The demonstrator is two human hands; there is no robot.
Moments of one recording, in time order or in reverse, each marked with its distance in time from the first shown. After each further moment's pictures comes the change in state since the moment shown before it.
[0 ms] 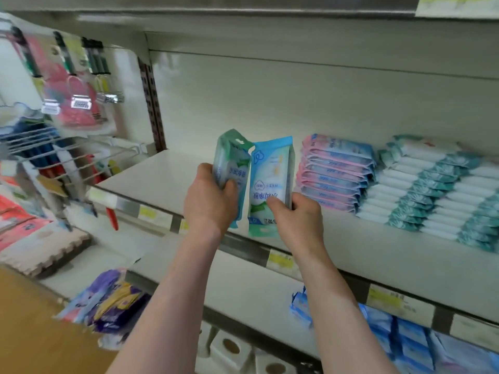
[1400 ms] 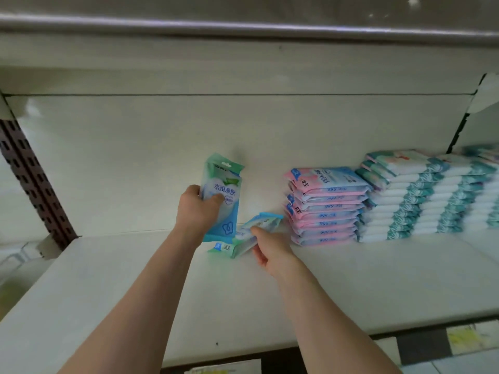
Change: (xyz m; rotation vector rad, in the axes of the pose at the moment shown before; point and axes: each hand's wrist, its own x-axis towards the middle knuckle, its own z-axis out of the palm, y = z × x) left_hand 0.218 -0.020 0.094 -0.363 -0.577 -0.020; right_hand 0.165 0.024 0.118 0.536 0.304 0.624
